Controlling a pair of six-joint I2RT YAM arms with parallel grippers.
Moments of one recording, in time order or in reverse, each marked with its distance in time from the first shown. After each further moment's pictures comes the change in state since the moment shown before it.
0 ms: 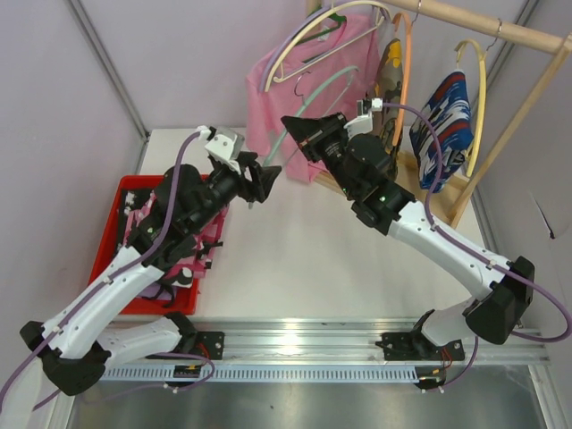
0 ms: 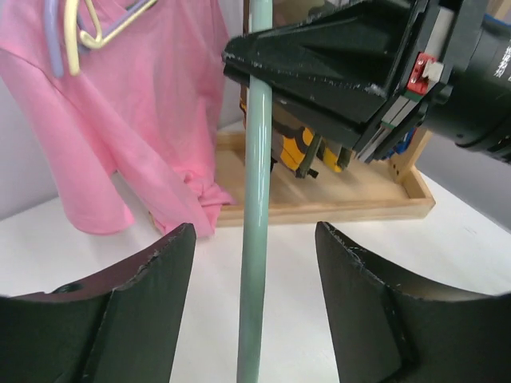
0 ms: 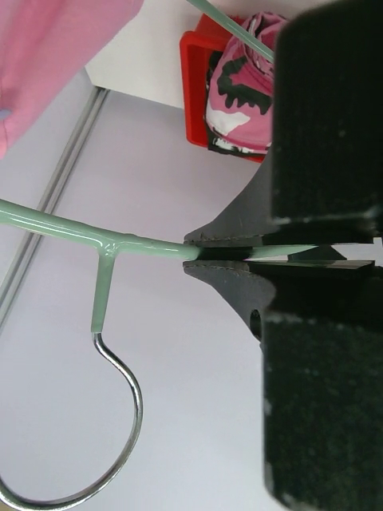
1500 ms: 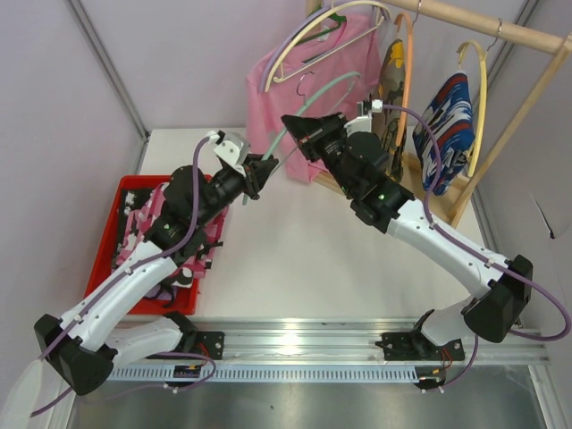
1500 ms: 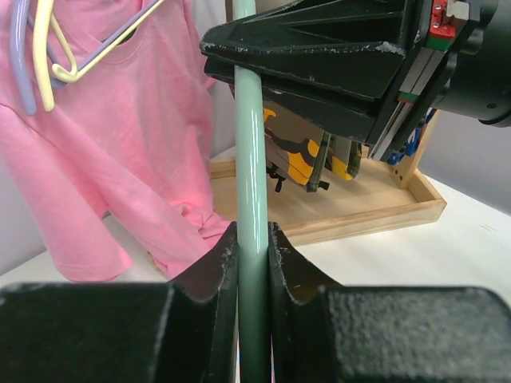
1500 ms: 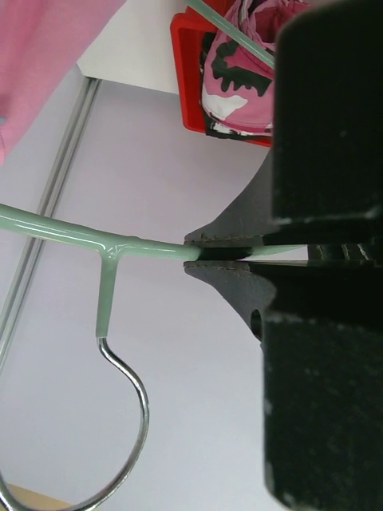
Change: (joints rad) left arm 0.108 0.031 -0.159 0.293 0.208 0.076; right arm 0.001 0.013 0.019 -0.030 0.015 0.098
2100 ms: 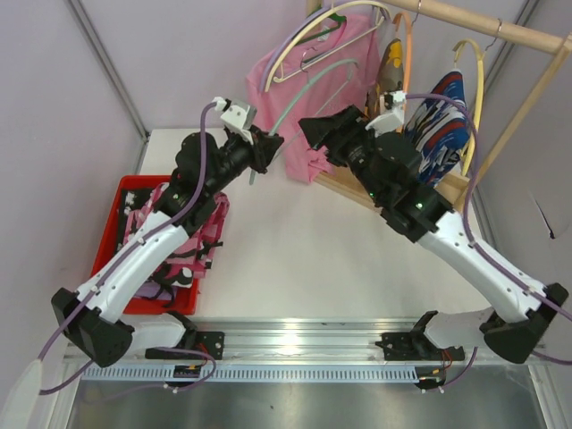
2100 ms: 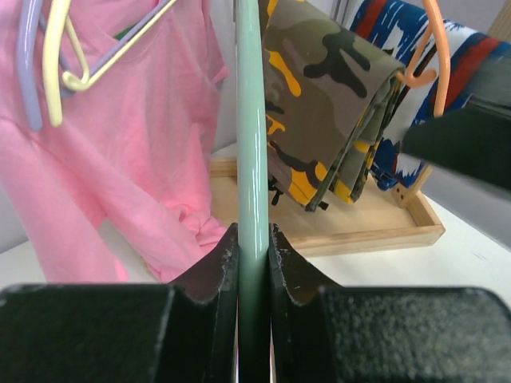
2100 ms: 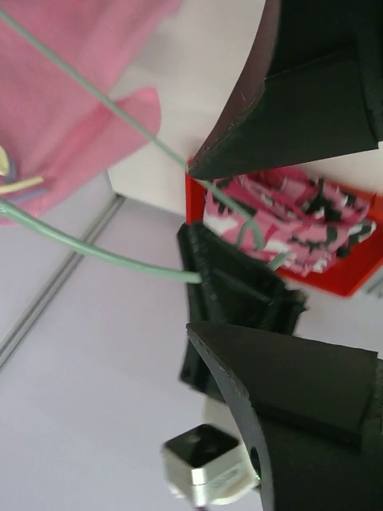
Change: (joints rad) left arm 0.060 0.184 0.217 -0.099 0.011 -0.103; right arm -0.011 -0.143 0.036 -0.257 0.031 -0.361
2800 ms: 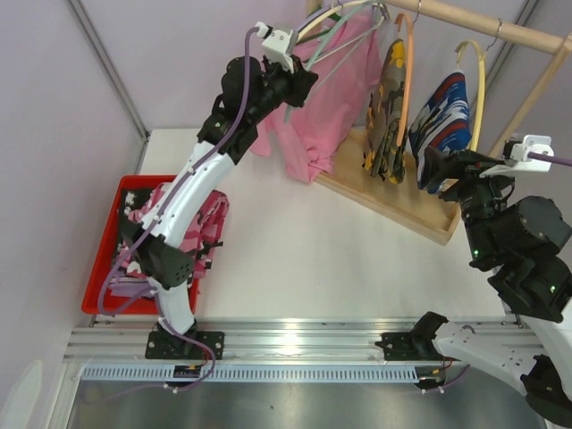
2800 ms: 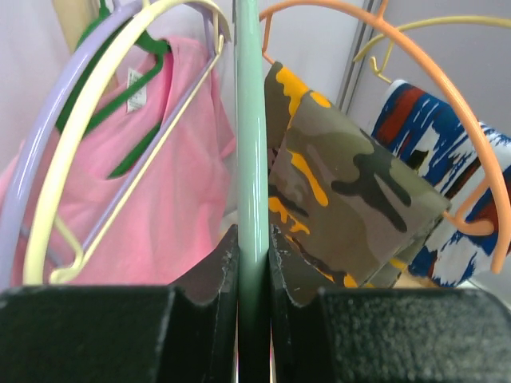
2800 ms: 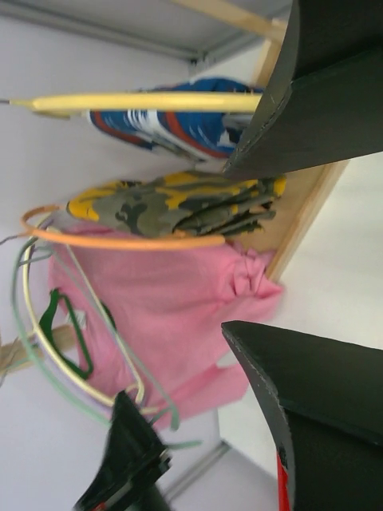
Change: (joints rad) left arm 0.000 0.576 0.795 -0.190 -0.008 0.002; right arm -0.014 -0.509 -0.023 -0.354 0.380 -0.803
